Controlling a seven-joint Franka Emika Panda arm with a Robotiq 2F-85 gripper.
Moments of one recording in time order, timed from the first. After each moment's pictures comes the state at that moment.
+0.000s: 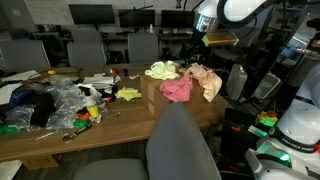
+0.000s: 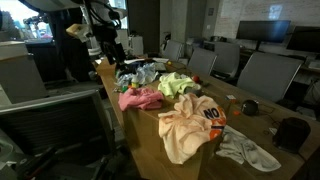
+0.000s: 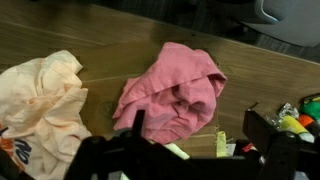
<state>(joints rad) -0.18 -0.45 0.06 -2.59 -0.10 2.34 0.55</state>
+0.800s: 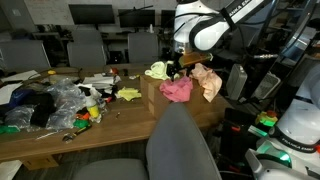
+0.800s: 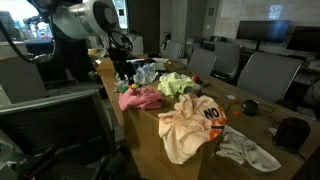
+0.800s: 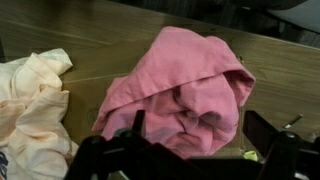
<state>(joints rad) -0.17 -0.08 0.08 -2.43 -0.31 2.41 0.77</state>
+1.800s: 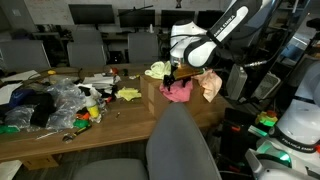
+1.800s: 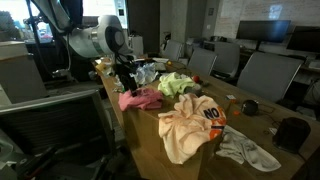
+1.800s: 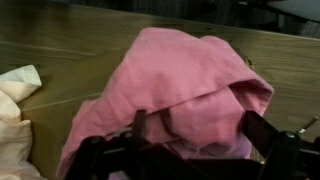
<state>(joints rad) -0.09 0.09 -0.03 -2.42 -0.32 2.57 0.86</state>
